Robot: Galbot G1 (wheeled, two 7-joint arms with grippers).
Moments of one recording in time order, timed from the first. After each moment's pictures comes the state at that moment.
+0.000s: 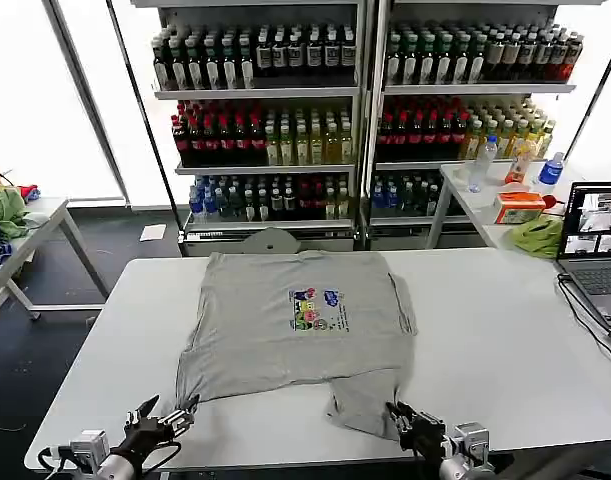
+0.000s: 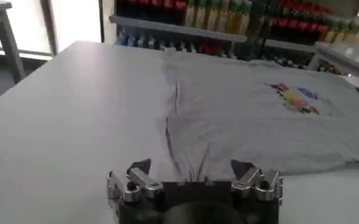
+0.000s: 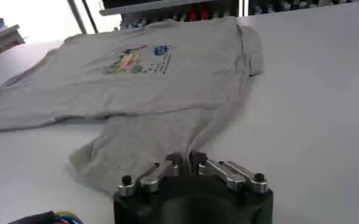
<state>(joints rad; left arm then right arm) 1.63 -1.27 -0.72 -2.11 -0.50 0.57 0.06 -1.56 1.01 0.37 2.15 0.67 -0.58 0.18</state>
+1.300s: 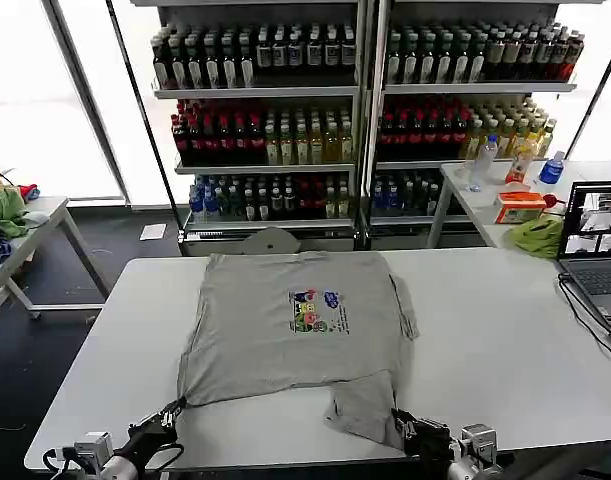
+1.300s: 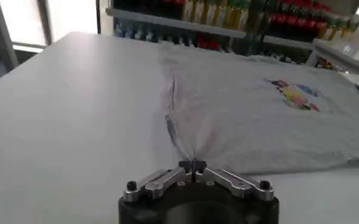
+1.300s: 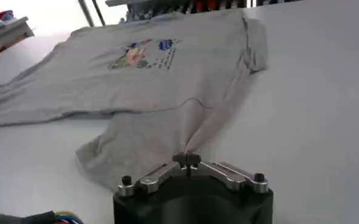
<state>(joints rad) 1.65 -1.27 -0.73 -2.13 -0.49 0.58 0.08 -1.62 0.95 0.44 2.24 0.74 -0.58 0.16</state>
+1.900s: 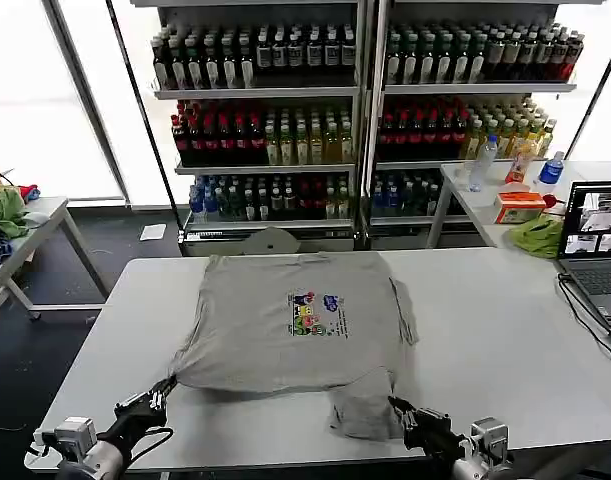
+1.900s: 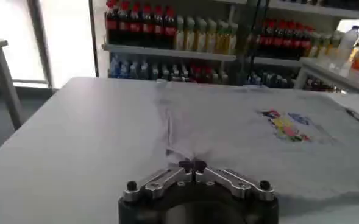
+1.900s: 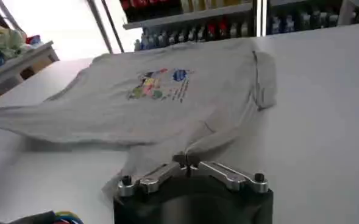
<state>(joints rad) 1.61 -1.21 -0.76 -2.19 -0.52 0.58 0.07 -1.53 0.96 0.44 2.27 0.76 -0.57 0.15</state>
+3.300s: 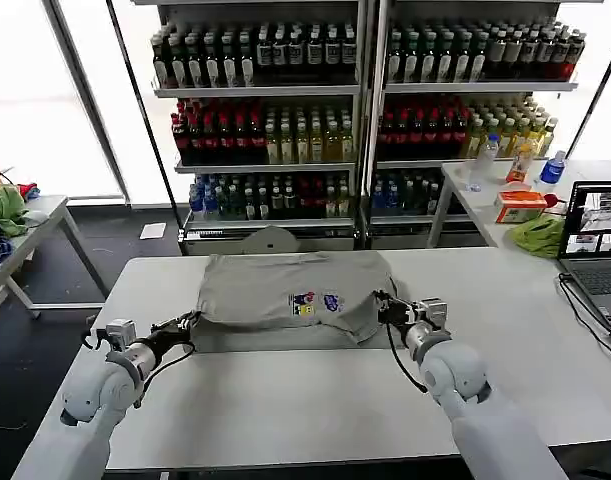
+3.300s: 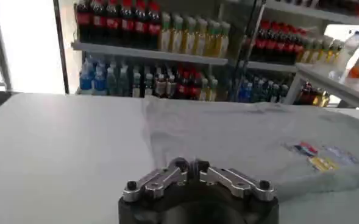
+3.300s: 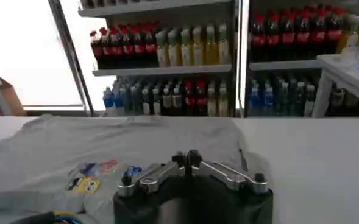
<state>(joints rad) 1.01 -1.04 -0.47 -1.64 -0.65 0.58 0.09 -0.83 1.16 0.18 1.67 0.58 -0.57 0.16</state>
